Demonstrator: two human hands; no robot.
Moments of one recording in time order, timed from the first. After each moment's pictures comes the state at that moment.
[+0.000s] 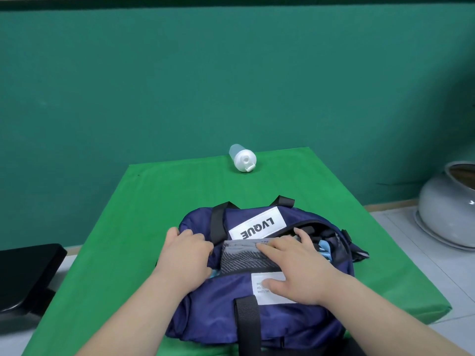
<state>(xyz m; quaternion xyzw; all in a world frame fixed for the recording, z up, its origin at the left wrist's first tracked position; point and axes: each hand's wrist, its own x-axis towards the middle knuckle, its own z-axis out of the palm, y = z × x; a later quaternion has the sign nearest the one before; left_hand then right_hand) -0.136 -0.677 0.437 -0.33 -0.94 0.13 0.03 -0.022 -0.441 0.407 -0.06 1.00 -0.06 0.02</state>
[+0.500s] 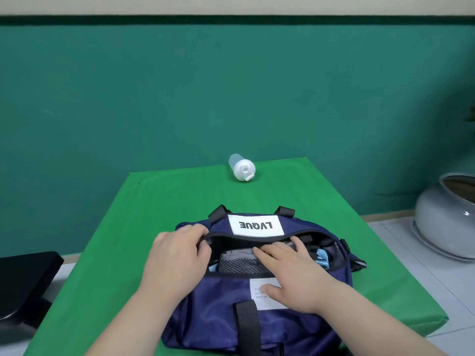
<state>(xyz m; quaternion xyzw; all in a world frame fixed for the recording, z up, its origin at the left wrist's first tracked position) -0.113 -0.687 0.473 -0.26 -0.93 -0.21 0.15 -0.022 -0.447 0.413 -0.07 1.00 -0.03 0.01</state>
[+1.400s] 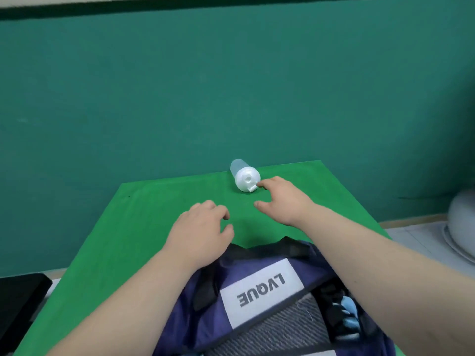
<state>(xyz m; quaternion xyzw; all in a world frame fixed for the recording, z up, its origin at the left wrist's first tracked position) -0.235 -0.589 0.477 -0.31 -0.95 -0.08 0.06 -0.230 -0.359 0.462 0.06 0.98 -0.19 -0.08</state>
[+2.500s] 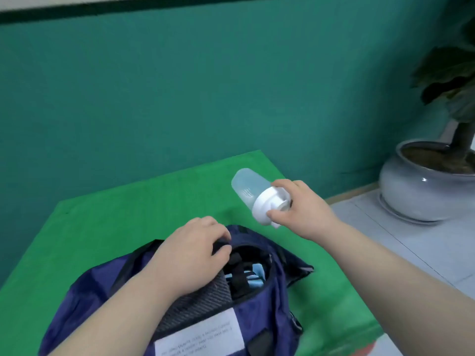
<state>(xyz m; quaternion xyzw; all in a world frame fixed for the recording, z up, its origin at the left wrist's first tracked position) -0.127 -0.498 0.482 -0.47 -0.87 -0.13 0.01 -0.052 -0.244 0.448 0.21 0.92 -0.30 -0.15</state>
